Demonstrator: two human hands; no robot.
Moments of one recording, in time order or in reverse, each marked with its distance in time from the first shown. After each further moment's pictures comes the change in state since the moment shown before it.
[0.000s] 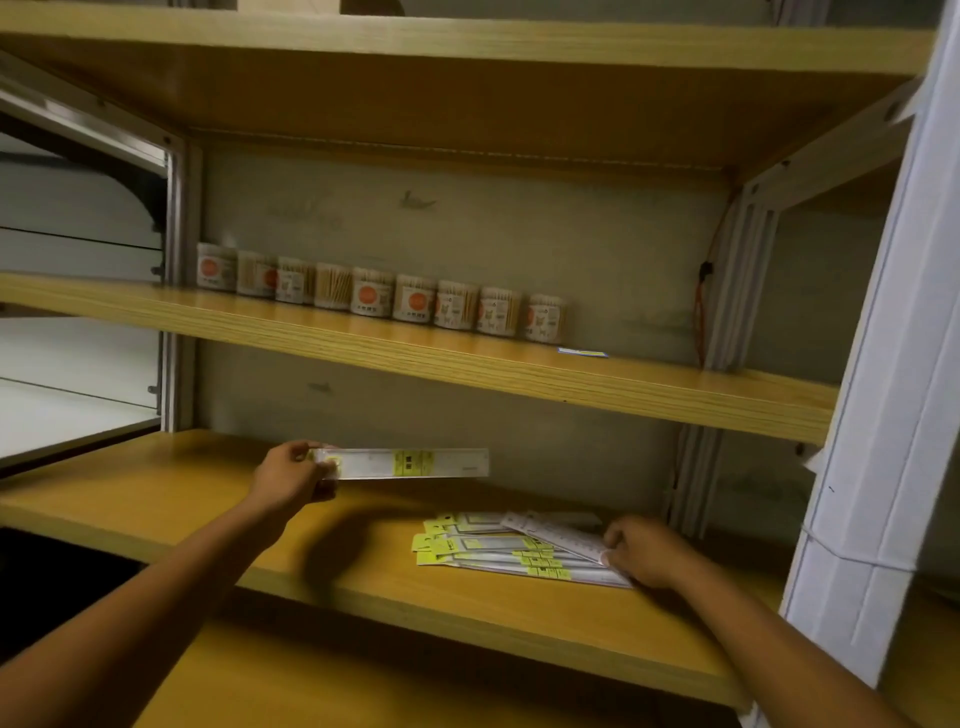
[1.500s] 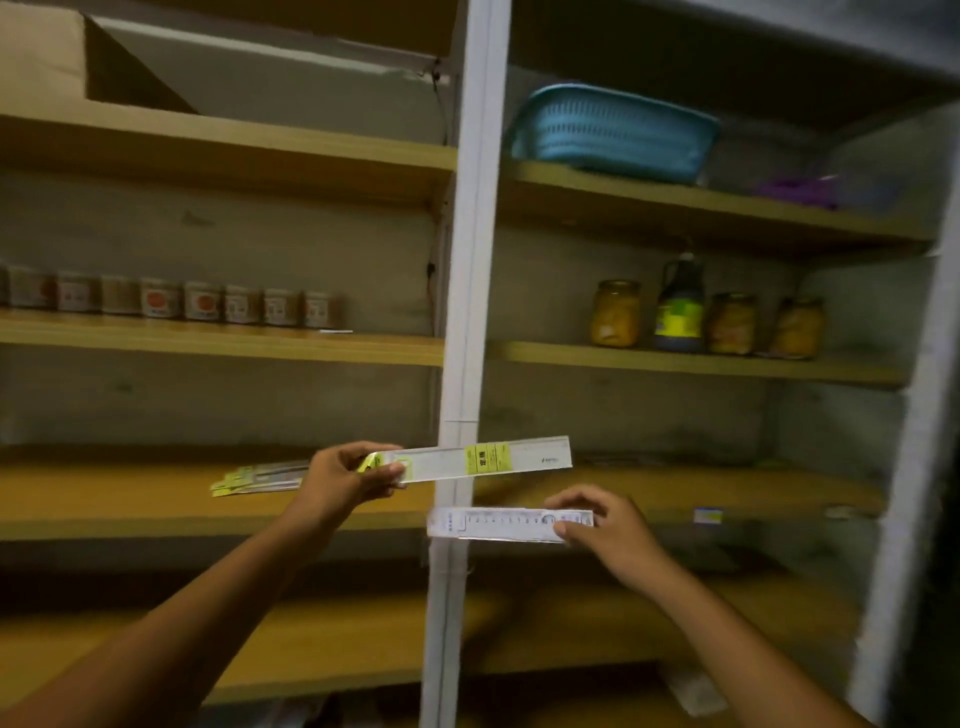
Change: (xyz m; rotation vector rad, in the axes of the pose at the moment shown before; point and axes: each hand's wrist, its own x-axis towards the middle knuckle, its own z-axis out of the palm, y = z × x) left_hand -0.332 0.090 0.207 -0.253 -0.570 0.184; right_hand -0.379 0.166 -0.083 0.738 0.396 -0.042
